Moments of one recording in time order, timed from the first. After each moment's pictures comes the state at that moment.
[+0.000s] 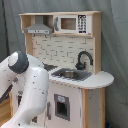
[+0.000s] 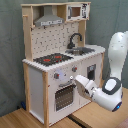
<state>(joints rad) 0.30 0.64 1.19 -2.21 -2.32 1.20 0.94</state>
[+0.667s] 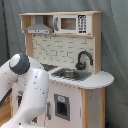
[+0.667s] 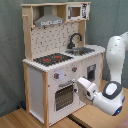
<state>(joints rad) 0.32 0.72 1.18 -2.22 -2.31 1.11 1.11</state>
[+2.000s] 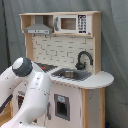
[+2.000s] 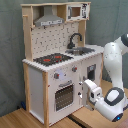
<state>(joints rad) 0.33 0.85 1.19 -2.26 -2.29 0.84 1.41</state>
